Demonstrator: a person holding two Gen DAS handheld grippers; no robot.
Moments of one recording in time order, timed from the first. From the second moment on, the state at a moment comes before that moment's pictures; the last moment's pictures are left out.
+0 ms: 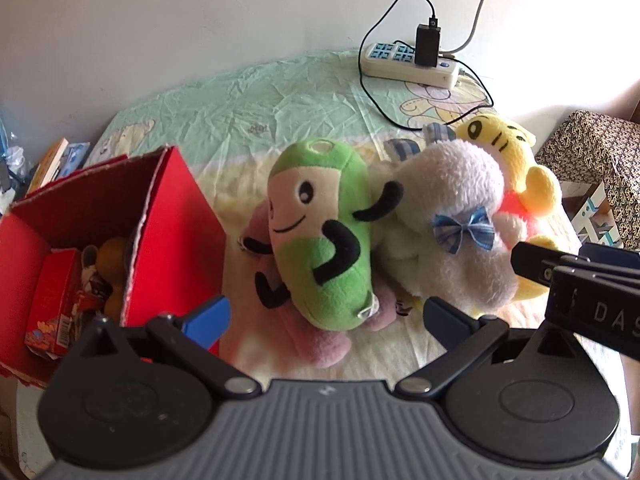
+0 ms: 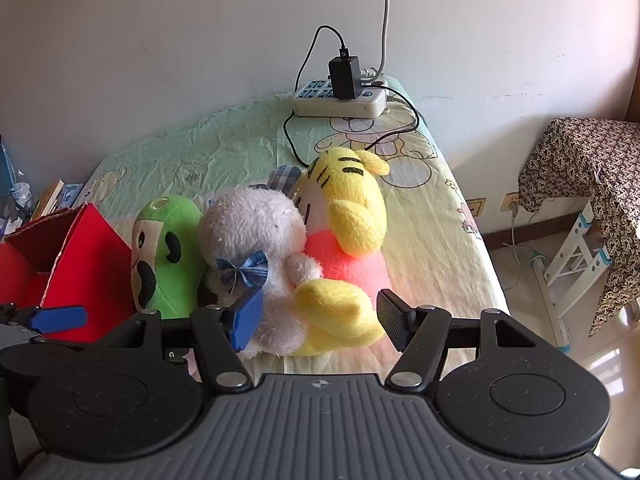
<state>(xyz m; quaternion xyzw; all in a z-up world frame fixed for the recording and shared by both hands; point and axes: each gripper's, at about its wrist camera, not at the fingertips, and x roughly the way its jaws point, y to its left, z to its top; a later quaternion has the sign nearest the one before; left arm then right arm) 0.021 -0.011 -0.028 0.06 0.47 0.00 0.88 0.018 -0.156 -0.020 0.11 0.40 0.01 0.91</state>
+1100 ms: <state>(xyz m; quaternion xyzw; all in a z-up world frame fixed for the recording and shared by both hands) 0.020 -0.017 -0.013 0.06 0.41 -0.11 0.90 0.031 -0.169 -0.013 0.15 0.37 0.08 0.91</state>
